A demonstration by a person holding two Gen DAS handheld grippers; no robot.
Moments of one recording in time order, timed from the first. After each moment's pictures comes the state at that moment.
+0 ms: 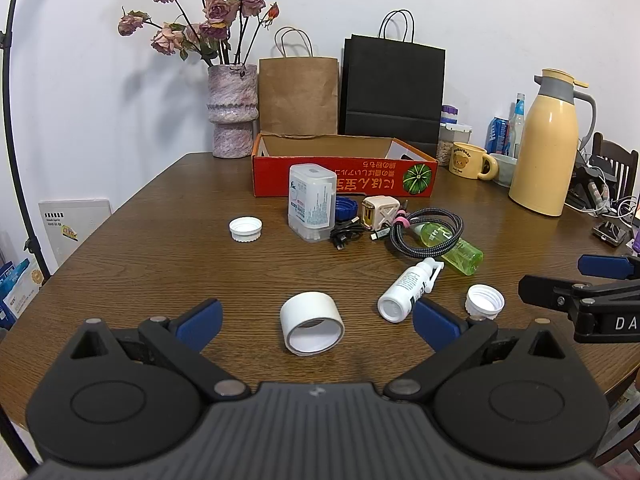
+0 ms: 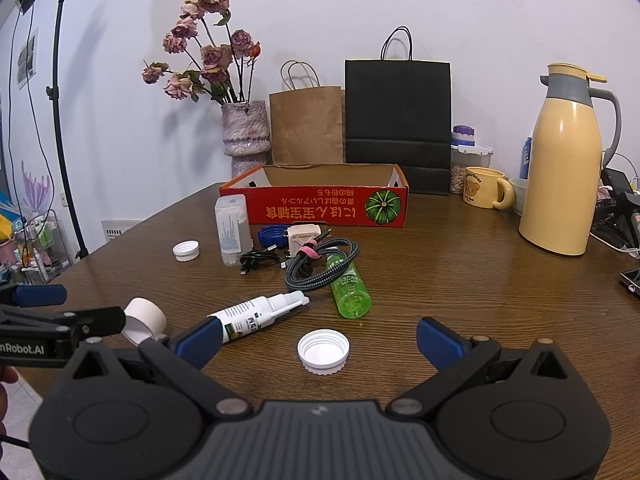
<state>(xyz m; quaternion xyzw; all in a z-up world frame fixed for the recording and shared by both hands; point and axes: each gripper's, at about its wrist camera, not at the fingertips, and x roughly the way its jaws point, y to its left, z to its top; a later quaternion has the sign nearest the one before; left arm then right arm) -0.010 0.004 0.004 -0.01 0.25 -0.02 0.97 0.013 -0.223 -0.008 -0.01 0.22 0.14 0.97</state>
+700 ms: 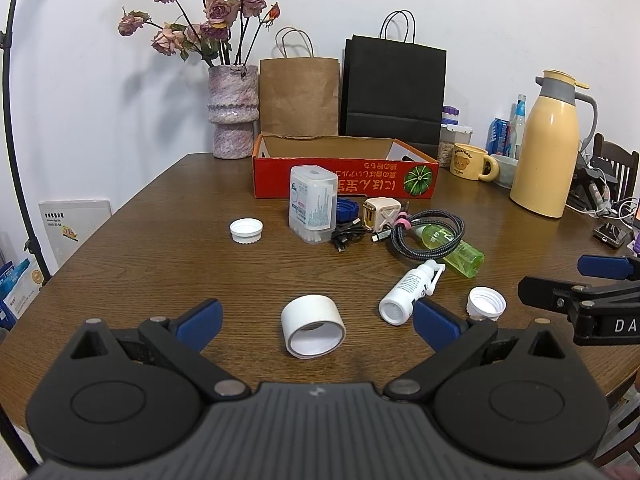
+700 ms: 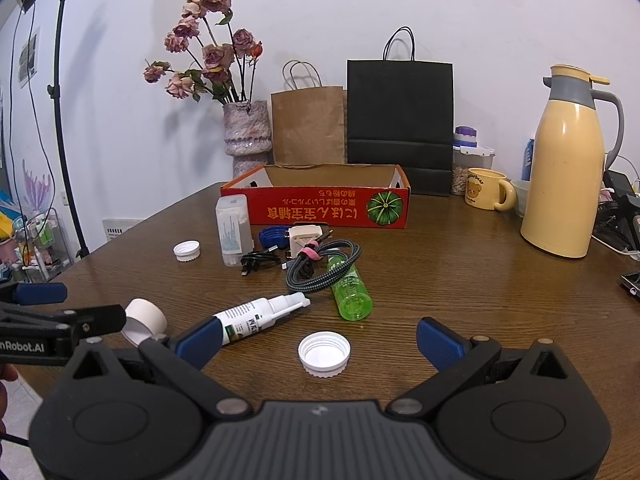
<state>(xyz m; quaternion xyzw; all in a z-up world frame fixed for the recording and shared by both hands) -0.009 0.005 0.006 -0.01 0.25 -0.02 0.97 0.014 -0.221 -0.005 -0.01 0.22 0.14 0.96</state>
